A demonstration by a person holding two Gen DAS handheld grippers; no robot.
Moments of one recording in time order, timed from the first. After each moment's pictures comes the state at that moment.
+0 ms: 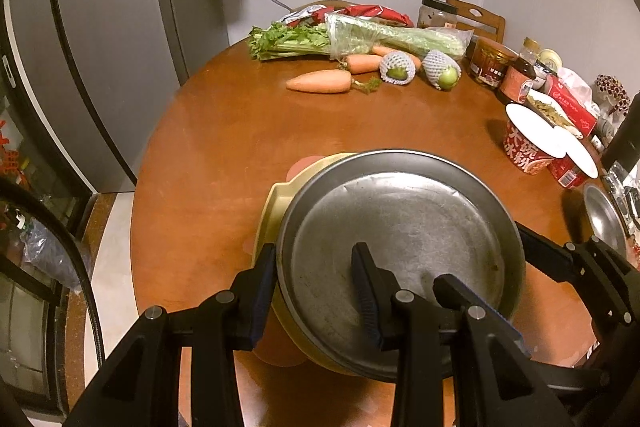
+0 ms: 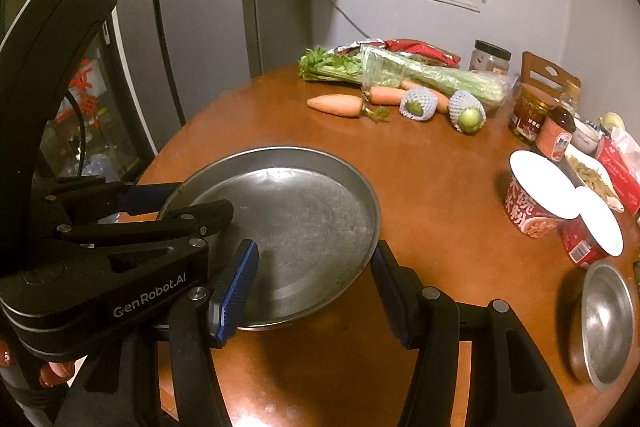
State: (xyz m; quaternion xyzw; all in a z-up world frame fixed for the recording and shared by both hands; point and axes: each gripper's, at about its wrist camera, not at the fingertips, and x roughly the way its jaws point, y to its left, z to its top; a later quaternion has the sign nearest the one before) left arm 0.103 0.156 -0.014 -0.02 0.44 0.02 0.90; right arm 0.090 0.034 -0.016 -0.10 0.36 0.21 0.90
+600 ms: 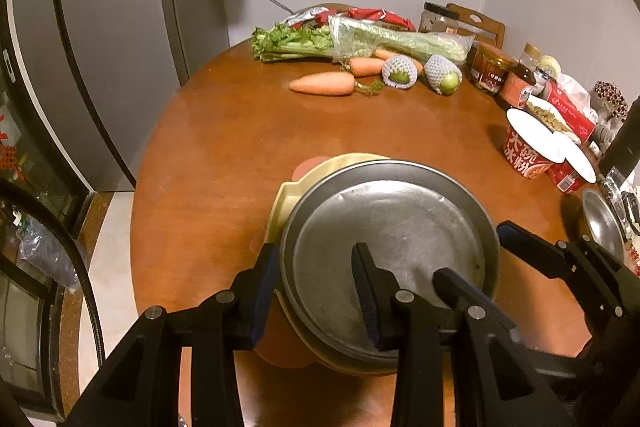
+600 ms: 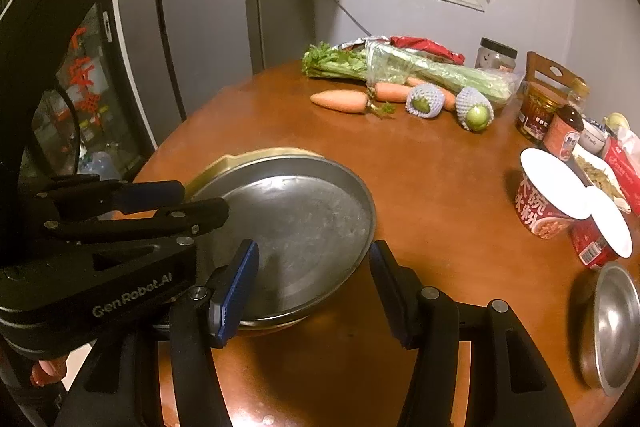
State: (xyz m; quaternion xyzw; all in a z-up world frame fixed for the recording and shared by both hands) left arm 0.099 0.165 -0.013 -0.03 0.43 0.02 0.90; right arm 0.095 0.036 -0.024 -0.10 0.35 0.22 0.90
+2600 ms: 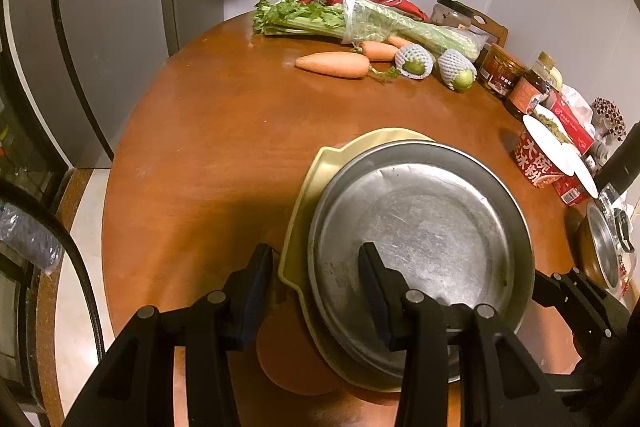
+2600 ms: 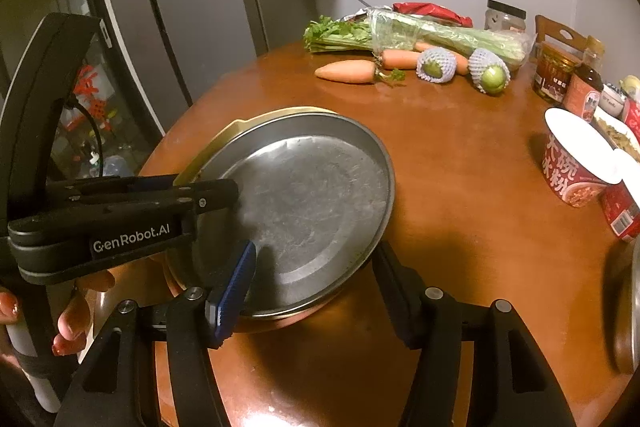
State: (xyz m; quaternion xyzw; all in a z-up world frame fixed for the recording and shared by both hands) left arm 0.127 0.191 -0.041 -0.08 0.46 -0.01 0.88; right arm 0.109 0.034 -0.046 -0.06 0.40 0.24 0.88
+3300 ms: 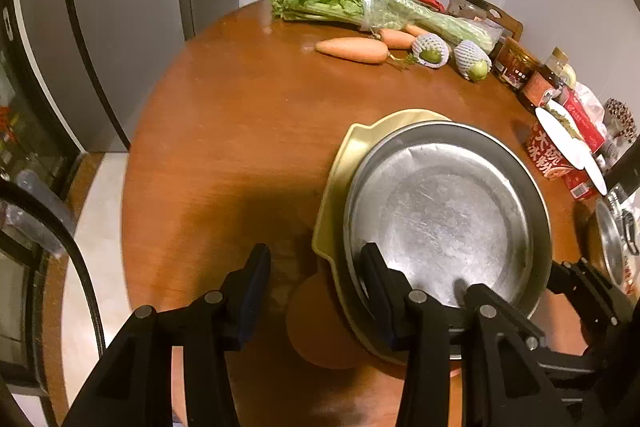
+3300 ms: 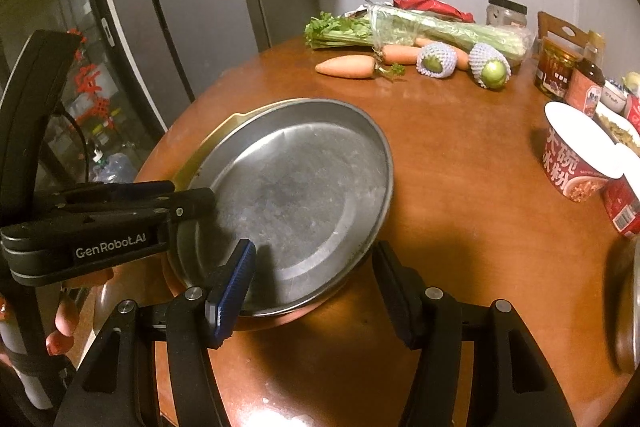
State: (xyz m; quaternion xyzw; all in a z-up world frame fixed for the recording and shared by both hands) left arm 0.115 0.197 -0.043 -0.08 0.48 0.02 0.87; right arm 0.106 0.029 -0.046 -0.06 0.40 0.24 0.88
